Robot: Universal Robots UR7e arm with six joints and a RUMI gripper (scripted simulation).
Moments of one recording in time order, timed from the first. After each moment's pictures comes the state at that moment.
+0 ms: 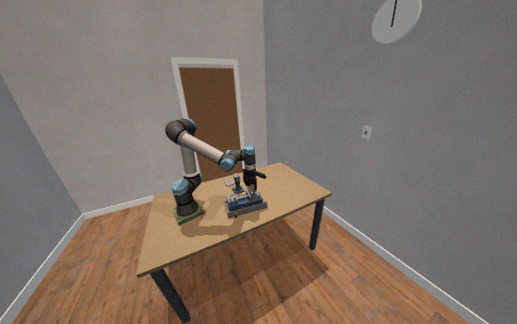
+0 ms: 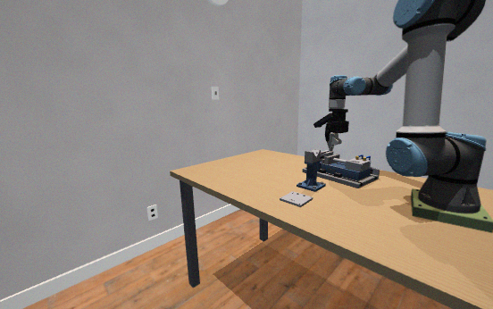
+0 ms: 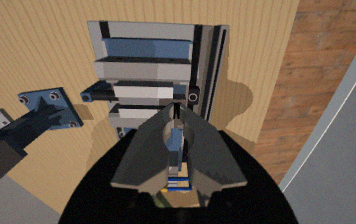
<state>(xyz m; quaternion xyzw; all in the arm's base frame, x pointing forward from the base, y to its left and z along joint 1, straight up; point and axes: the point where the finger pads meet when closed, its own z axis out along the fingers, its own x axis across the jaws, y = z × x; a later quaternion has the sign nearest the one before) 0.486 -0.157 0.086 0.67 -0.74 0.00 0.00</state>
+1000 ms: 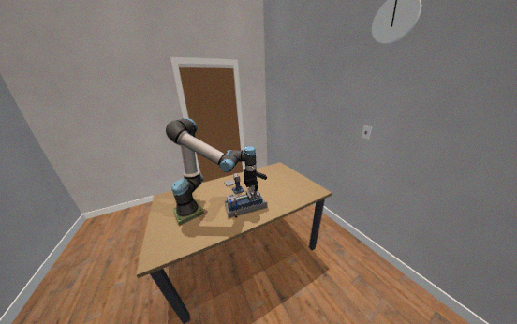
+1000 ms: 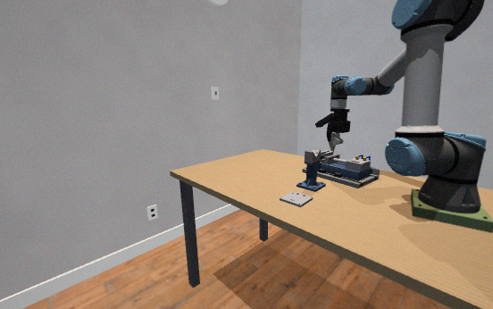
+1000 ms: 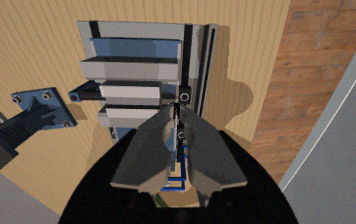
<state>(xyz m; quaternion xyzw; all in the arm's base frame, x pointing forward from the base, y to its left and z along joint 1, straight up) 0.485 -0.171 0.086 0.67 -0.74 0.00 0.00</state>
